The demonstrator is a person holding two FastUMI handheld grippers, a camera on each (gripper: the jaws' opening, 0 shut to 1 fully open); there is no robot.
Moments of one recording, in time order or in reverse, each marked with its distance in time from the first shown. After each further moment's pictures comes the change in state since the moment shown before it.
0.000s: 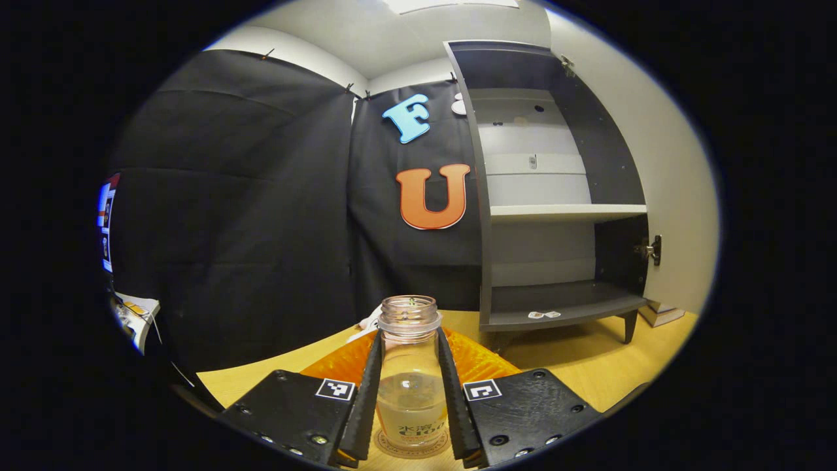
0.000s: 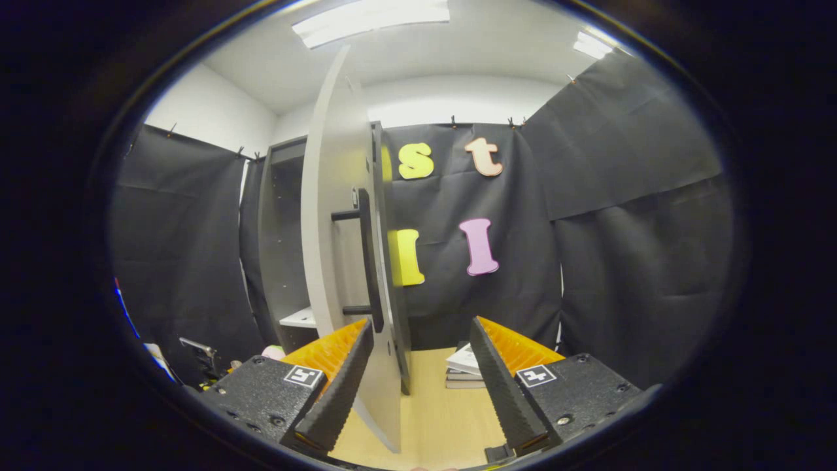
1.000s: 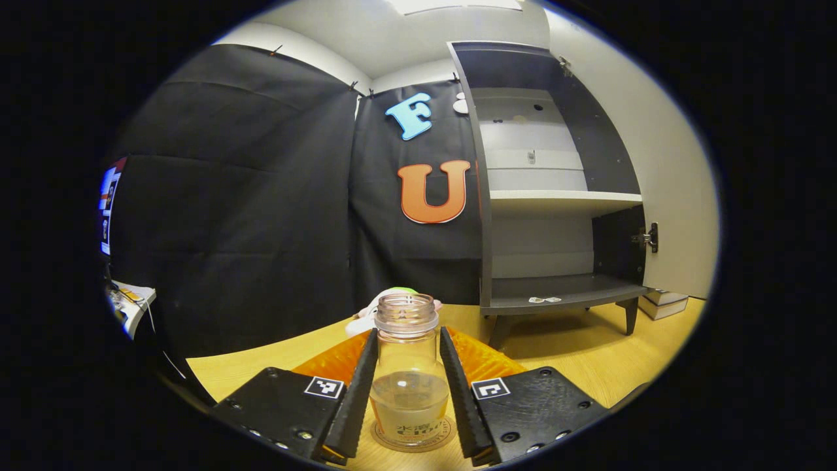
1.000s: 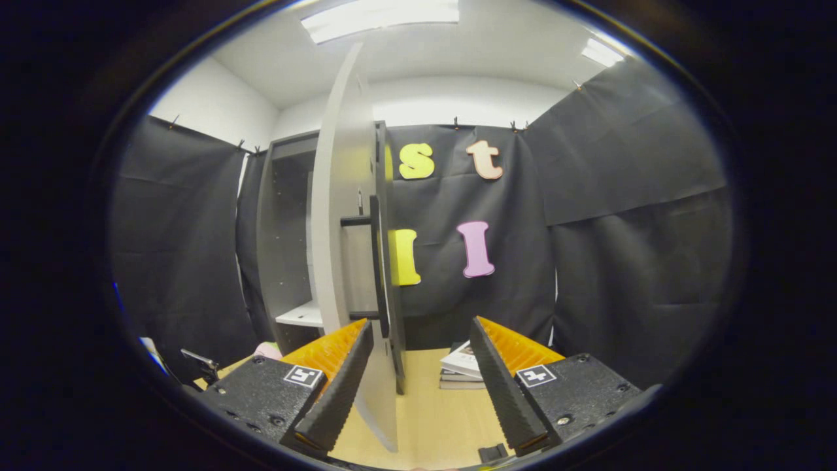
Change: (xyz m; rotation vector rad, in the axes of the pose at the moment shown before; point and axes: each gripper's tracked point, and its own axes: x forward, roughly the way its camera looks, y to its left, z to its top) left arm -0.011 0.001 -0.023 -0.021 0.001 -0.015; right arm -0.003 0.002 0.005 -0.025 0.006 -0.015
